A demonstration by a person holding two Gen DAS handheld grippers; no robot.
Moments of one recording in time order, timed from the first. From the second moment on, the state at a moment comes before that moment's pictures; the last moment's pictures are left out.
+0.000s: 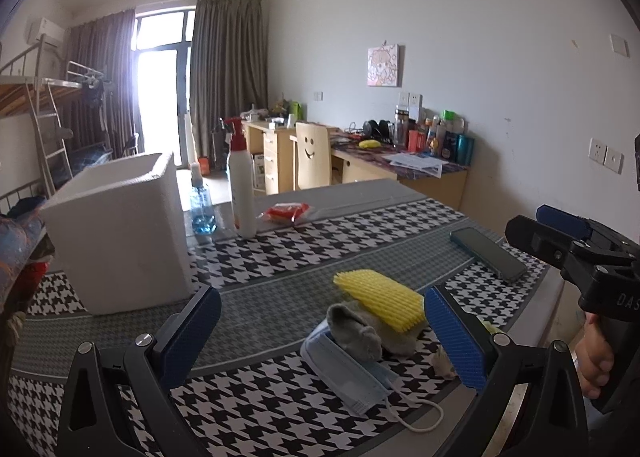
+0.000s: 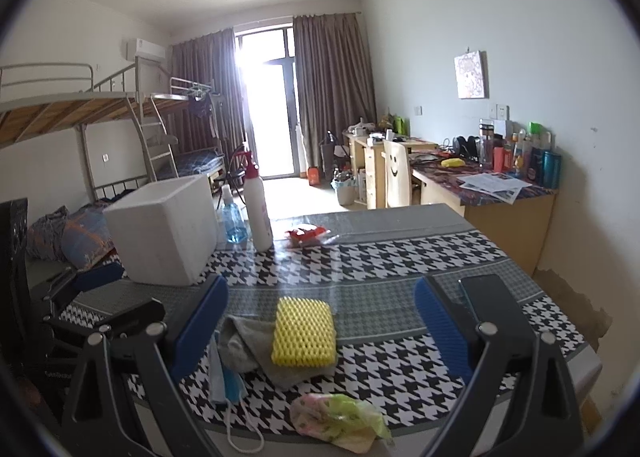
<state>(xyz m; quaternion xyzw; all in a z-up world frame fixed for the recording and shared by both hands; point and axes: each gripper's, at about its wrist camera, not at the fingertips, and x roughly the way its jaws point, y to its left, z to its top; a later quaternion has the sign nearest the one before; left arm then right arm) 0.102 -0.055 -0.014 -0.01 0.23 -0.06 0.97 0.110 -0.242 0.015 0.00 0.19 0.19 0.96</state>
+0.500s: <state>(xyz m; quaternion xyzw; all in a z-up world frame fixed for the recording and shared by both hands) 0.106 -0.066 -0.036 0.00 0.26 -0.06 0.96 0.103 -0.250 -0.006 0.01 0.22 0.19 0.96</state>
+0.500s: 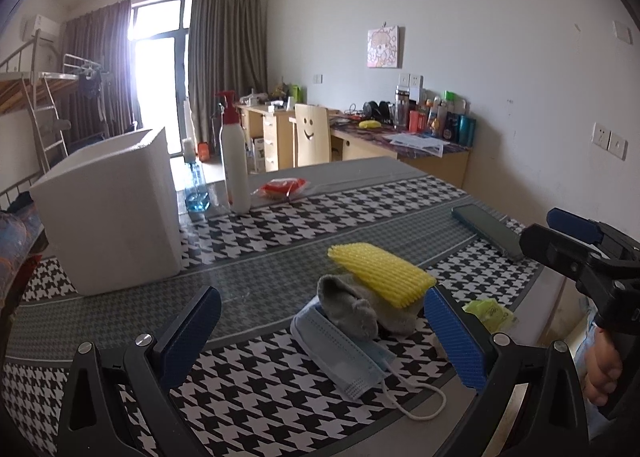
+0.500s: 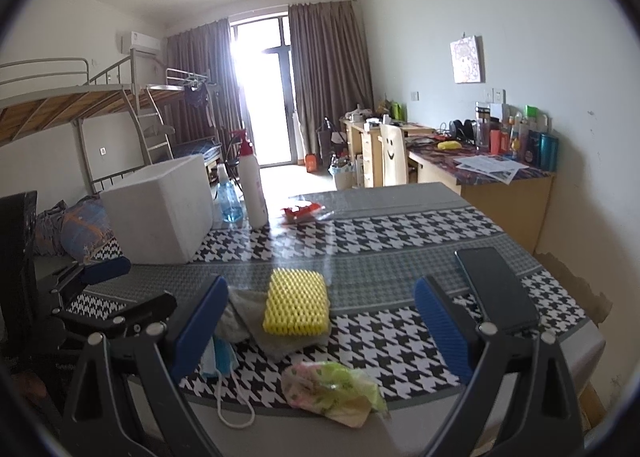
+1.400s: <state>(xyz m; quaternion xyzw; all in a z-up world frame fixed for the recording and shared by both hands) 0.128 -0.079 -0.078 0.00 0.33 -0.05 0.94 0.100 -0.262 -0.052 0.01 0.28 0.19 0.94</state>
